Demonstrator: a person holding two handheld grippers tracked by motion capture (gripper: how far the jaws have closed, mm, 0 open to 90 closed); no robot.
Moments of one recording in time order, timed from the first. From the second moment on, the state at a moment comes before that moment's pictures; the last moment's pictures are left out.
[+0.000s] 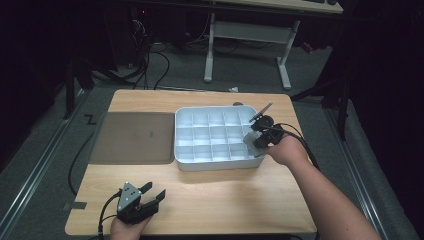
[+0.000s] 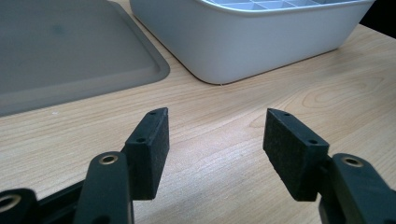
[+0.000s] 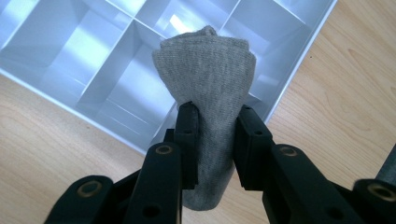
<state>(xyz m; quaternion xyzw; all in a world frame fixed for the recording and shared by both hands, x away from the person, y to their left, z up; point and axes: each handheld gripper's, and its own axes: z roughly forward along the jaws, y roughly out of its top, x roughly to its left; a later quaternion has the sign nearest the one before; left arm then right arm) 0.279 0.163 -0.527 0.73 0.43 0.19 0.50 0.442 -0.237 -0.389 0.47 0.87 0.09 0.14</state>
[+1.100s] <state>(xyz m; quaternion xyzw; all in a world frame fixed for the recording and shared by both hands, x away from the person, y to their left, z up) 0.280 0.164 -0.528 0.73 0.43 0.19 0.50 0.457 -0.231 -0.437 0.49 0.87 0.04 0.12</state>
